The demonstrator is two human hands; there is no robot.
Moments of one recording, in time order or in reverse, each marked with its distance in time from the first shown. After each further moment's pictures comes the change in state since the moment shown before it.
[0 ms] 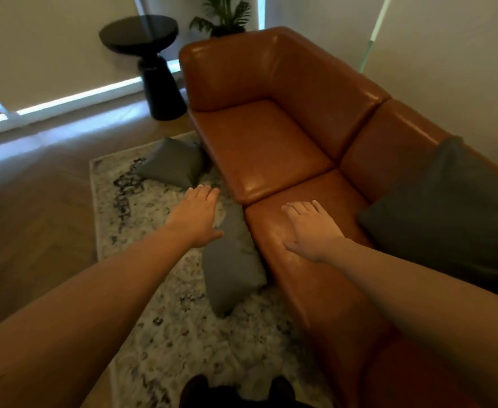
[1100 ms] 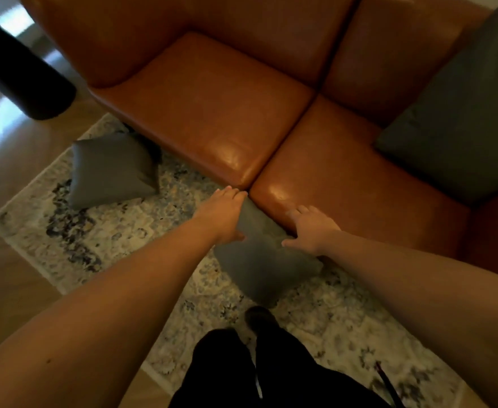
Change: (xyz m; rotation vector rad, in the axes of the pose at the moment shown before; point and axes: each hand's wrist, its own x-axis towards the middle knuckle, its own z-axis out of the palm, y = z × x) left_hand 0.224 -0.155 0.101 -0.024 -0.353 0.571; right_hand 0.219 -0.092 0.110 0.399 -0.343 0.563
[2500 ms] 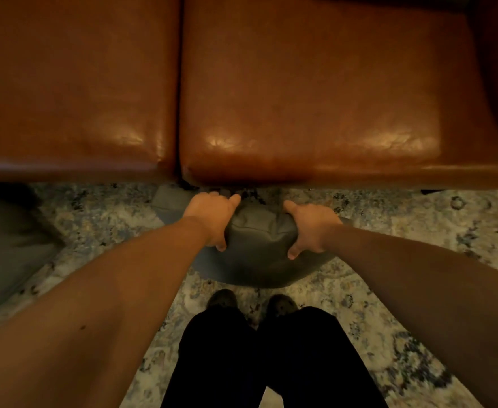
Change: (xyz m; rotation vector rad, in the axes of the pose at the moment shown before) left_hand 0.244 -0.043 0.236 0.602 -0.282 0.609; right_hand 0.143 0.059 0.262 0.374 -0.075 0.447
